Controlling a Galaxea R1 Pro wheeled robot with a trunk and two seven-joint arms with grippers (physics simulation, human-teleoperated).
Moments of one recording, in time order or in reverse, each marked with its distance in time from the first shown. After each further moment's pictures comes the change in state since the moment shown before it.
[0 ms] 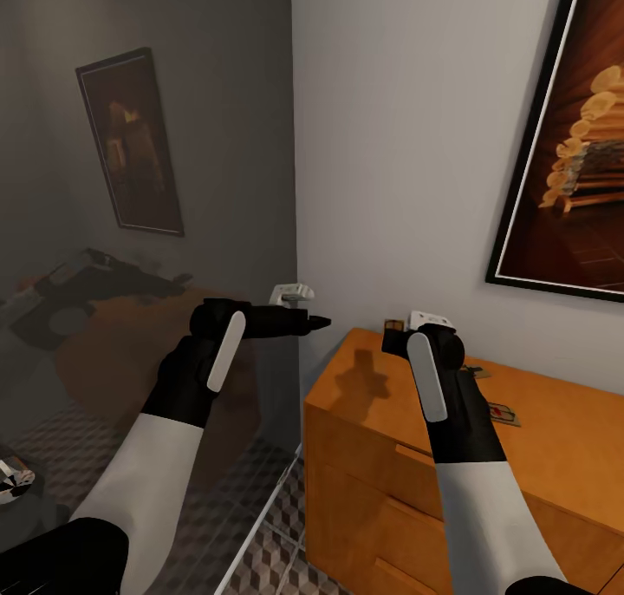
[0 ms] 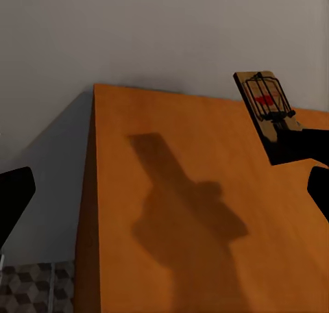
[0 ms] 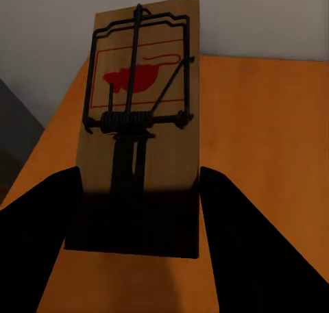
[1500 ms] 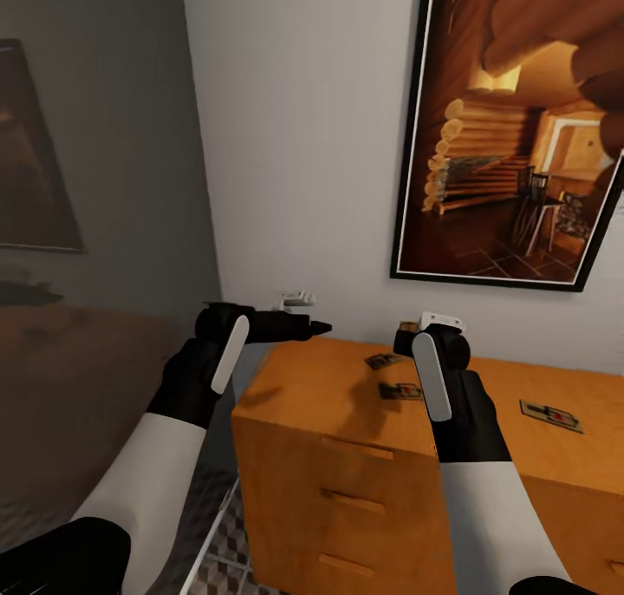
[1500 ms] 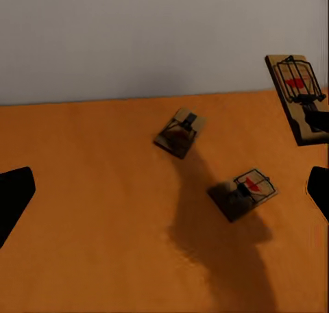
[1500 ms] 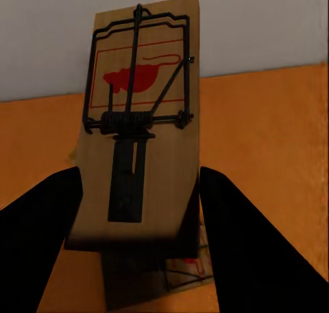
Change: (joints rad) left arm 0.000 -0.005 -0.003 0.050 -0.002 -0.011 0.003; right arm 0.000 -0.016 -0.012 -0.002 0.014 0.000 -0.074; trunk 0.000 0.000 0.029
